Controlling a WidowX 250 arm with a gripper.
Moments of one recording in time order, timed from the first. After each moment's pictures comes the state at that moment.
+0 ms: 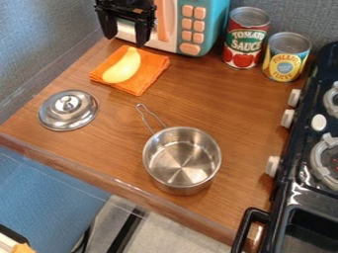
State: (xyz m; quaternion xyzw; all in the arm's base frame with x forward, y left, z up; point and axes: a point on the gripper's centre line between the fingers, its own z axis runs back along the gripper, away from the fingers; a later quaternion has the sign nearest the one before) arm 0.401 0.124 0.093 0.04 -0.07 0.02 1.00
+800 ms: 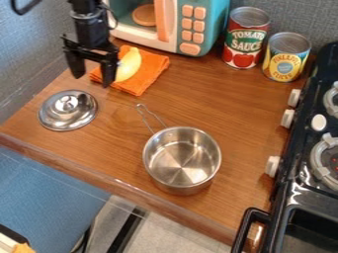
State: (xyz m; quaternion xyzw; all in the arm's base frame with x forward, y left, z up) arm 0.336 0.165 0.045 0.03 -0.01 0.02 1.00
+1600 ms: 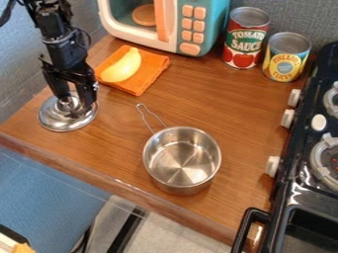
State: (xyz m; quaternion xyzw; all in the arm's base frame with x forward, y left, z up) arm 0.302 0.171 0.029 0.00 -0.04 -0.02 1.00
